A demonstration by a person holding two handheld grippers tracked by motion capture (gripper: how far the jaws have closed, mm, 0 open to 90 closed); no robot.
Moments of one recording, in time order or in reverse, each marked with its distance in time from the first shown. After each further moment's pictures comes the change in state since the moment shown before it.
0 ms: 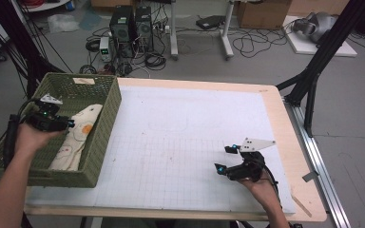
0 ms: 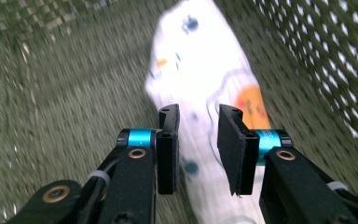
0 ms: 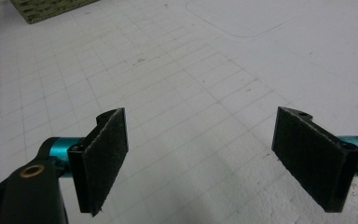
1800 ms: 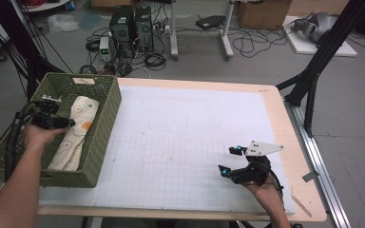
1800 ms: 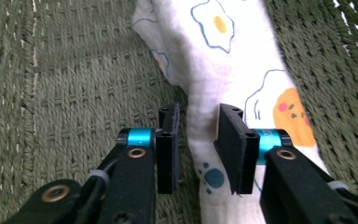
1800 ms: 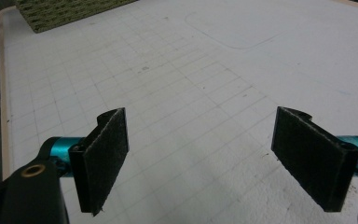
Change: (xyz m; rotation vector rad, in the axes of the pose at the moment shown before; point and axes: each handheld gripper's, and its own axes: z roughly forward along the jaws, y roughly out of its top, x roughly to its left) left arm 0.019 -0.014 0.037 0.061 0.059 -0.200; right arm 0.009 -0.001 -0.016 -0.042 -0.028 -0.019
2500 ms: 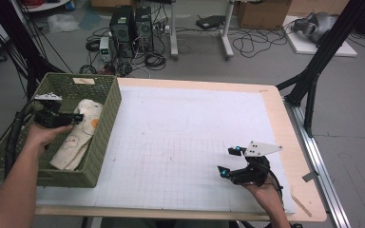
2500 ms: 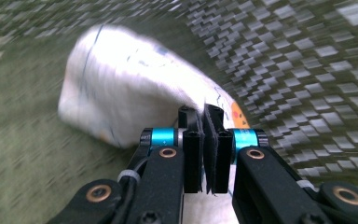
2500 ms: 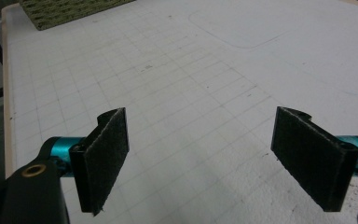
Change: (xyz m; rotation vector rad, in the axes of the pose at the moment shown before) left arm -0.010 0.004 -0.013 -0.207 -0.366 0.087; right arm 0.002 0.000 0.002 0.010 0.011 -0.001
